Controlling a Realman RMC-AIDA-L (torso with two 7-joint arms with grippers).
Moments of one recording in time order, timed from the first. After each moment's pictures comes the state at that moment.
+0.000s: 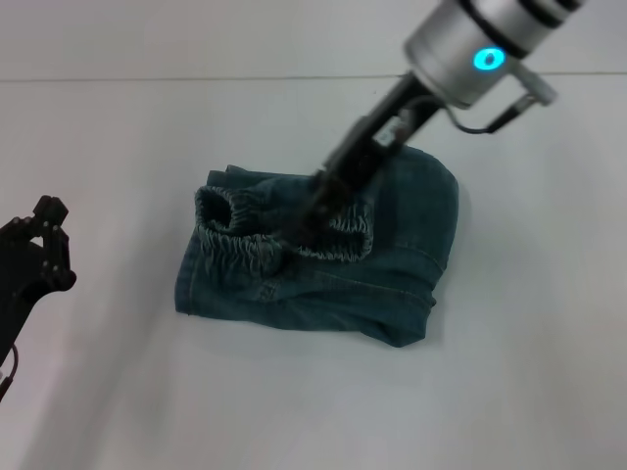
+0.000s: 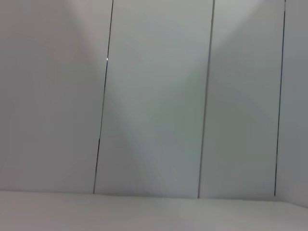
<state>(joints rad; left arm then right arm) -0.30 -2.17 -0.07 0.12 1.76 1.48 -0.44 1.19 2.03 -1.07 -0.73 -2.37 -1.64 2.27</state>
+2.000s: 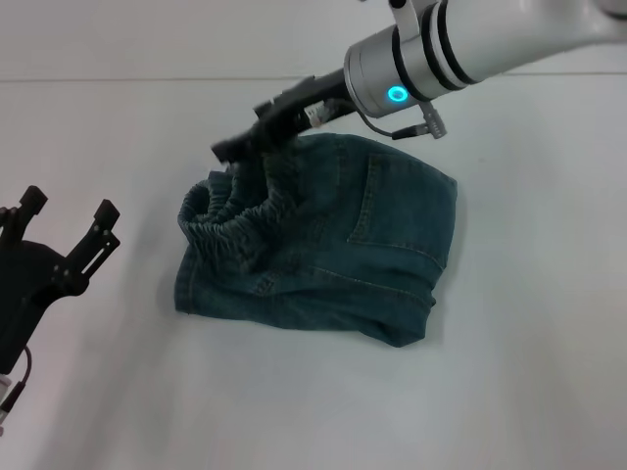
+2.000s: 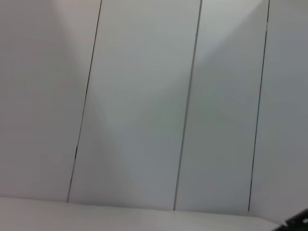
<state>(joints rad) -0.29 -2.17 -0.04 0.10 1.77 1.54 -0.49 1.17 2.10 -1.12 -0.43 -2.12 -0.96 2.03</state>
